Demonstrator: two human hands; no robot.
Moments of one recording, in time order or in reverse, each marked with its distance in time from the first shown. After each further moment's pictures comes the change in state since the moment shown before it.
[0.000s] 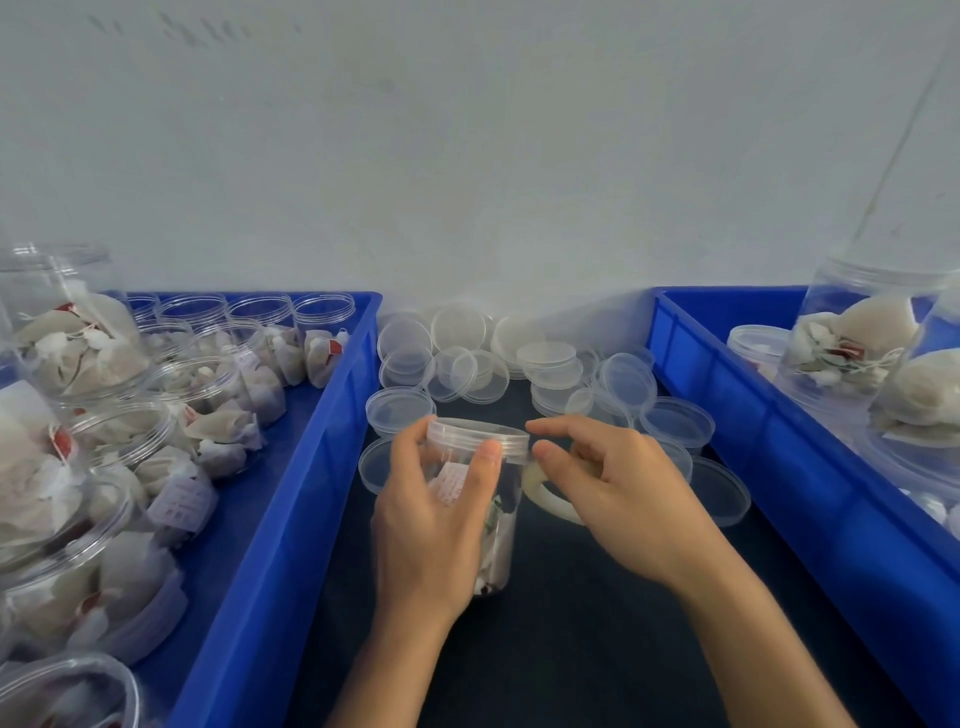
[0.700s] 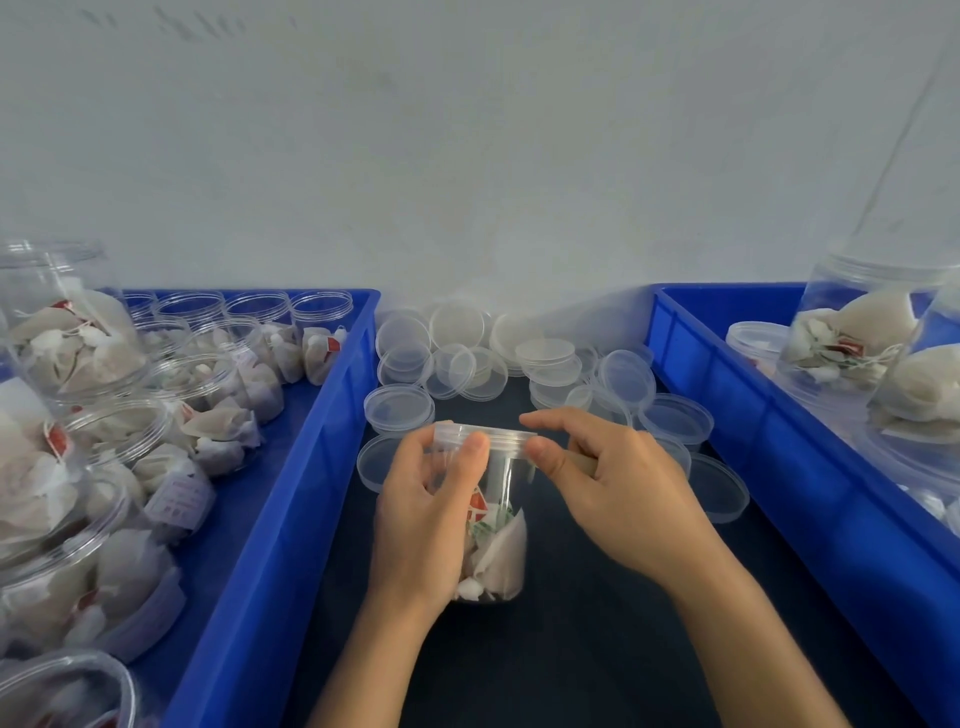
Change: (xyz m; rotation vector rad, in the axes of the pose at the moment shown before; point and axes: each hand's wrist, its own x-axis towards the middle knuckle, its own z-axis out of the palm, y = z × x) left_hand 0.006 0.000 -0.006 -0.188 -0.163 -0.120; right_hand 0.002 0.002 0.005 -0.076 0.052 -0.016
